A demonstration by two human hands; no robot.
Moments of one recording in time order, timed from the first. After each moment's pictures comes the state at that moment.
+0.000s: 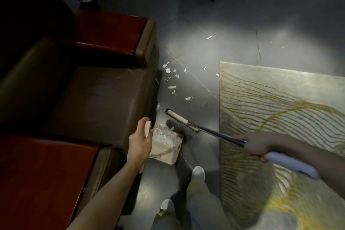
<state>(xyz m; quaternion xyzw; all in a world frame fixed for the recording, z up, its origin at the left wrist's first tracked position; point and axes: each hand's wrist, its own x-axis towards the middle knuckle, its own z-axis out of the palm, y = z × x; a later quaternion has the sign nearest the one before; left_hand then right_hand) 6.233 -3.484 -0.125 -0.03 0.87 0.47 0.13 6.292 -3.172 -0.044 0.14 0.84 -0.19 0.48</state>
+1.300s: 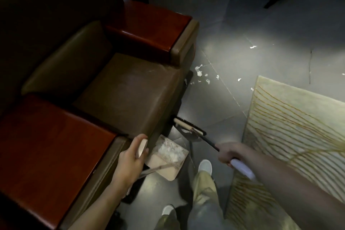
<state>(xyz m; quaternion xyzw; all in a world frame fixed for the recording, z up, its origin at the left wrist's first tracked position) 6.265 -3.525 -0.101 -0.13 0.88 0.44 0.16 6.190 -3.238 -0.161 0.07 0.84 -0.06 0.53</state>
